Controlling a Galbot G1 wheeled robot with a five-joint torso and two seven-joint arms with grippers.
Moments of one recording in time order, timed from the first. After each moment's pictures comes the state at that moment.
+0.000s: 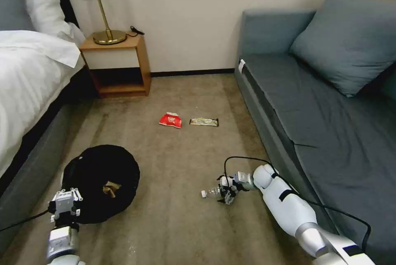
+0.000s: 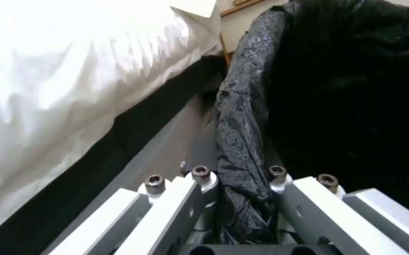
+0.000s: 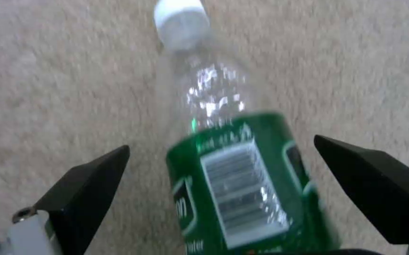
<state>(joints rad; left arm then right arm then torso) 1.65 -1.34 -0.81 -1.79 -0.01 -0.26 -0.27 -0.63 1.36 0.16 0.68 -0.63 0.30 -0.91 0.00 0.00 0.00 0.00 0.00</state>
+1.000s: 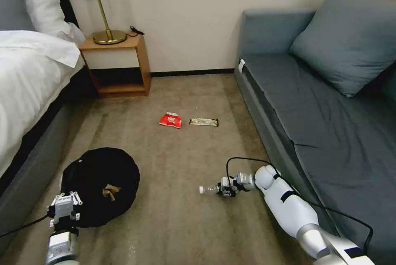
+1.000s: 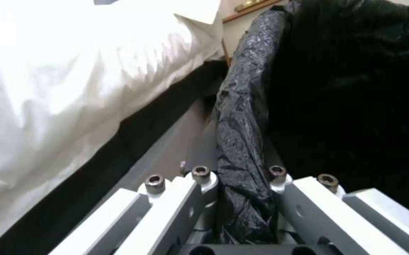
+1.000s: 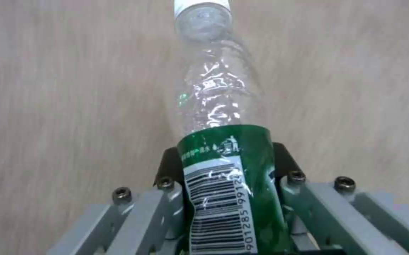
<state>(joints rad) 1.69 -1.35 -0.82 -1.82 0.00 -0.28 -0.29 -0.66 1.35 0.17 0.85 -0.51 0.37 -0.98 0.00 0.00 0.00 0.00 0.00</state>
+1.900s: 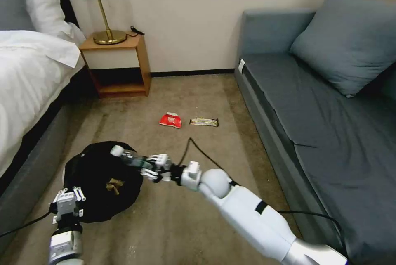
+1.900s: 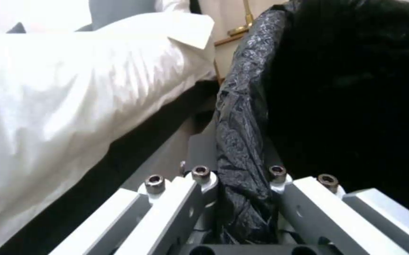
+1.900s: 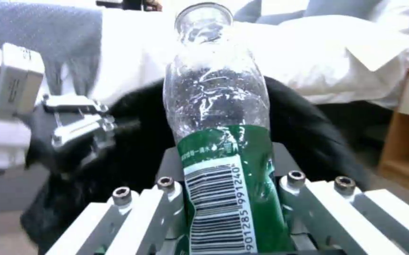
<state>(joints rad) 1.70 -1.39 -0.80 -1.91 0.02 -0.27 -0.28 -0.67 1.42 -0.43 1.36 0.36 0.19 -0.45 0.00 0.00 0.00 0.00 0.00</state>
